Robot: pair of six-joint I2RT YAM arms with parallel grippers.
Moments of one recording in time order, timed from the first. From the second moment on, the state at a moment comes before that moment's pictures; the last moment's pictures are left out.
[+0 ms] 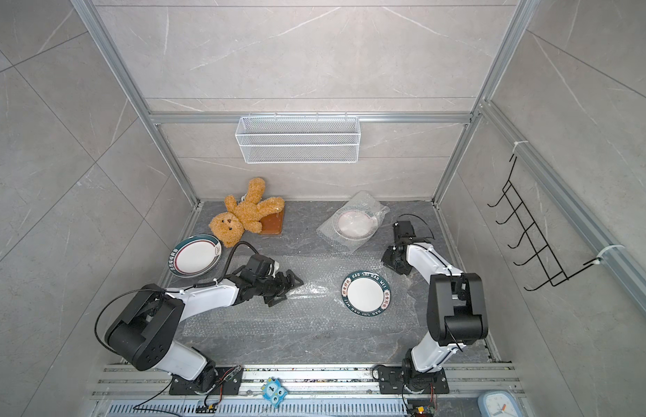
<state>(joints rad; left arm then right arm) -0.55 1.53 0.68 -0.07 0.43 -0.98 0.03 1.62 1.08 -0.65 0.01 0.55</state>
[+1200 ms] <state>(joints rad) -0.87 1.99 1.23 -0.14 0.42 -0.92 0.02 0.87 0.61 -0.73 -0.43 0.61</state>
